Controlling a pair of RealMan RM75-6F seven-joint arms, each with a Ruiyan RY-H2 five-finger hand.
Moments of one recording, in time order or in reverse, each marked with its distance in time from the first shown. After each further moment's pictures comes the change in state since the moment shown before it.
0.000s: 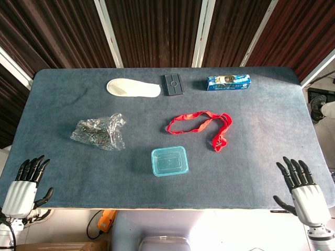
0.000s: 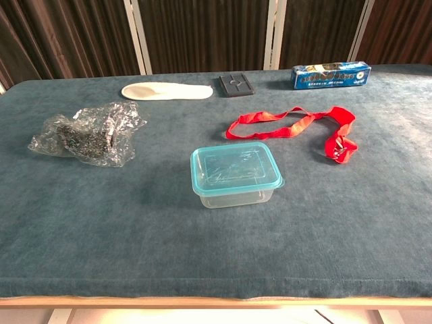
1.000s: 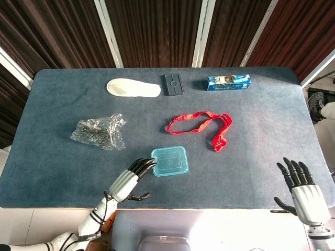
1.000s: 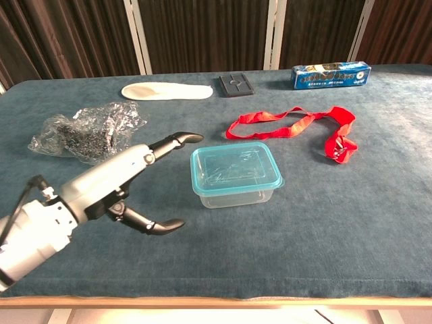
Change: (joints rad) left arm -0.405 -0.540 -0.079 0.130 0.078 -0.403 -0.189; right arm -0.002 0.045 -0.008 -0.077 0.061 -0.067 -0.022
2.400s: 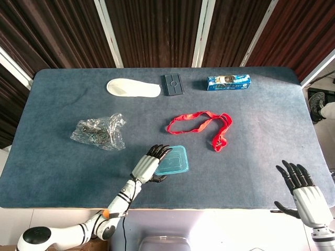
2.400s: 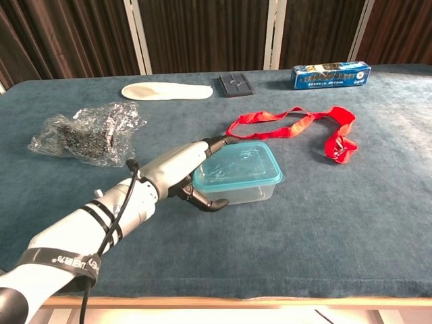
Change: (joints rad) left arm -0.229 -0.233 -0.139 0.254 -0.287 -0.197 0.146; right arm 0.006 0.063 -0.028 -0.026 -0.028 -0.033 0.095
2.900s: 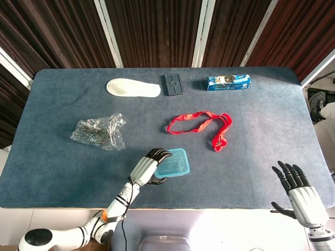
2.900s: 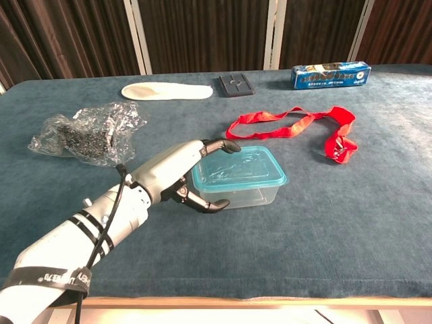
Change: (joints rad) left arm 0.025 -0.016 0.068 0.044 0.076 0.129 -0.100; right arm 0.007 -0.017 -0.002 0.004 -0.021 -0.006 -0.026
